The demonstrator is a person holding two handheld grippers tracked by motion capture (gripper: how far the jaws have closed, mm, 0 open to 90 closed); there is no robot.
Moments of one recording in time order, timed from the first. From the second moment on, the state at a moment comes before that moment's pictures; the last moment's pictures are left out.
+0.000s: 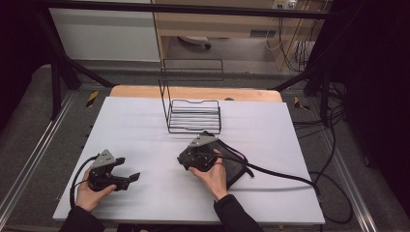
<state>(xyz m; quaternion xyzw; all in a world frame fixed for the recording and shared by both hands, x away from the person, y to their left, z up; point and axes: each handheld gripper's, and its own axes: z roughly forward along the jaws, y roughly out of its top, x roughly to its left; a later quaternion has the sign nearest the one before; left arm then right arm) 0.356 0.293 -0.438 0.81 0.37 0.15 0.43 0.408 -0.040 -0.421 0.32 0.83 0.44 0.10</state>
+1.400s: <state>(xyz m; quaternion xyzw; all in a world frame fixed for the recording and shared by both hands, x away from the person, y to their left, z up) 0.357 0.288 -0.439 0.81 0.37 0.15 0.42 0.339 -0.151 -0.445 0.27 0.89 0.36 0.13</state>
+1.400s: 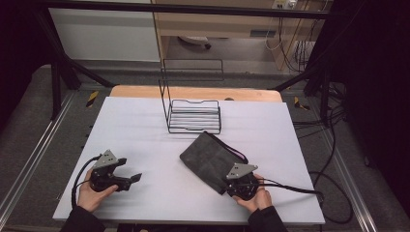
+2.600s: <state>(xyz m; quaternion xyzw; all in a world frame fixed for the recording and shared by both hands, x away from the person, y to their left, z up) 0.356 0.289 -0.439 0.81 0.37 0.15 0.43 0.343 -0.130 -0.428 0.30 0.85 0.43 0.05</state>
